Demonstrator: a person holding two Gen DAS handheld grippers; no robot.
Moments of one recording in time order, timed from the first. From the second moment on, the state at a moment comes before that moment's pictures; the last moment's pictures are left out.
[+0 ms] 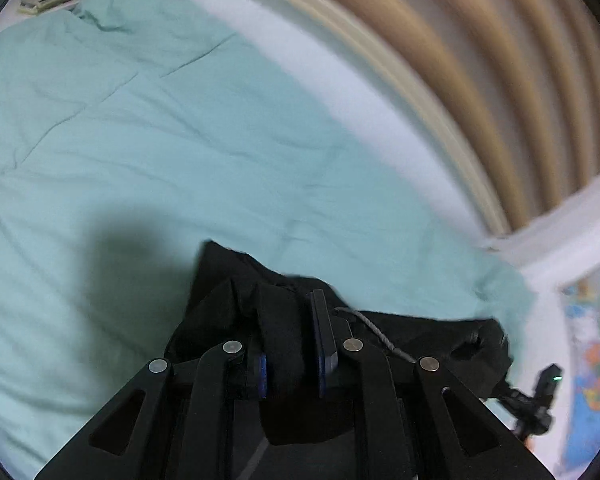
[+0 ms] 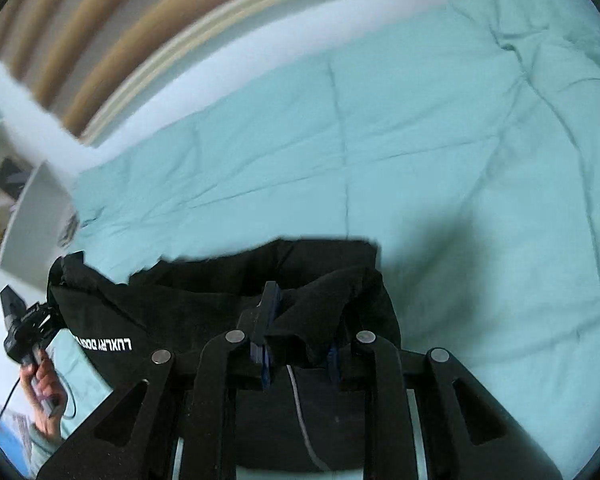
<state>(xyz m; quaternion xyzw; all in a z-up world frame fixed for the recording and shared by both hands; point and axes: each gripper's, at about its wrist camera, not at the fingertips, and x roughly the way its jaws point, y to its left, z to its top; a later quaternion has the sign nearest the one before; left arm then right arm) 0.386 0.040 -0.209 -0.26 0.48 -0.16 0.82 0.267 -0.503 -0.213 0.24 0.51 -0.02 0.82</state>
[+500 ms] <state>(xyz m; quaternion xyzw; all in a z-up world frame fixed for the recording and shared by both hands) 0.455 0.019 -0.314 -0.23 0.58 -0.16 0.76 0.348 -0.518 -0.356 0.29 0.61 -0.05 0.73</state>
